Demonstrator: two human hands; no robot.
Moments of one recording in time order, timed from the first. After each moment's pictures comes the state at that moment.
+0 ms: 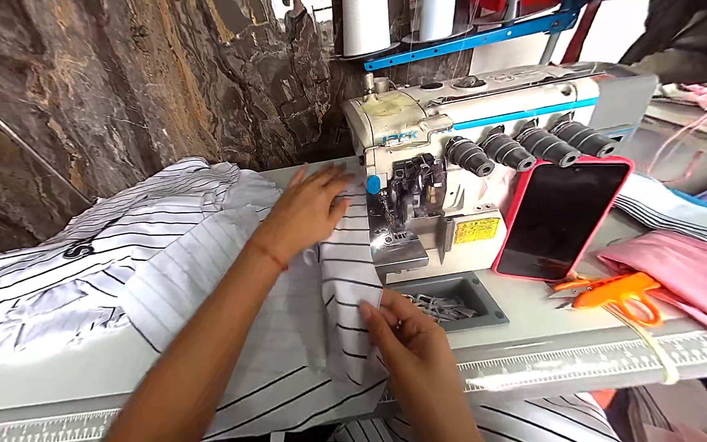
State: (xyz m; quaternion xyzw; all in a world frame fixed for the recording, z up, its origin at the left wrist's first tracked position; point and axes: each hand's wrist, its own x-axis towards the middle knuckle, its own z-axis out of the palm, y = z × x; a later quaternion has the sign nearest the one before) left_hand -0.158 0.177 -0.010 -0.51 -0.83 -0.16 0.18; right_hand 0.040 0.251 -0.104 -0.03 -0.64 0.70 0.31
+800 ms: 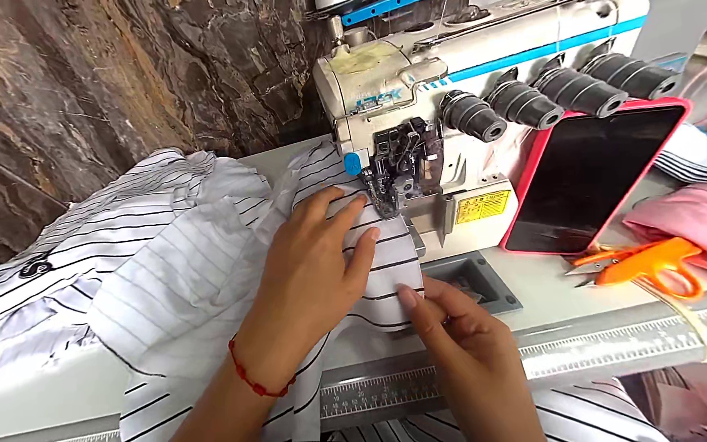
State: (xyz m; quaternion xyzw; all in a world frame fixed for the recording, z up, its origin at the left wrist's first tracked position) left_hand -0.072 0.183 -0.032 -0.42 -0.87 -0.18 0.19; right_hand 0.048 0.284 -0.109 -0.04 -0.62 0.69 0.37
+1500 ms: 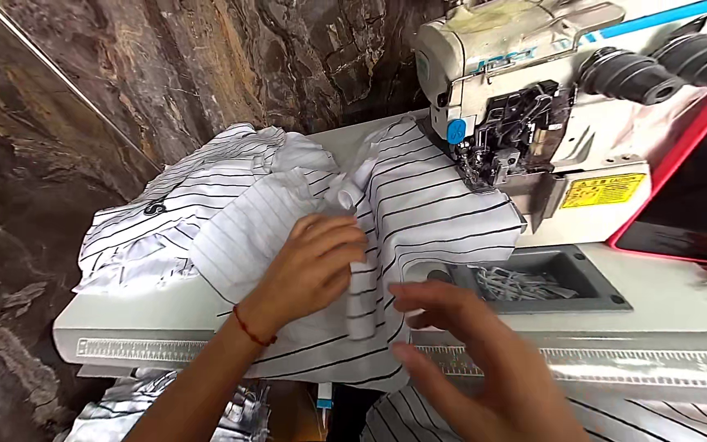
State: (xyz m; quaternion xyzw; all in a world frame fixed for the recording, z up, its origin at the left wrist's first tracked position) left_hand -0.104 0.068 -0.070 -0.61 -0.72 -0.19 0.27; right_hand 0.059 0.247 -0.101 0.14 -0.76 0.56 0.30
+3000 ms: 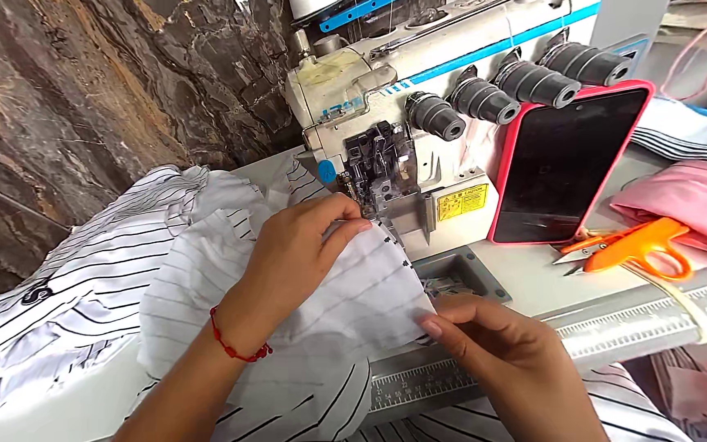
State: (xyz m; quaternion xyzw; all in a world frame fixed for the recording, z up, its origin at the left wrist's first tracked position) left_hand -0.096 0.188 -0.017 -0.54 -0.79 -0.22 0.19; right_hand 0.076 0.321 -0.121 0.00 -0.62 0.70 0.35
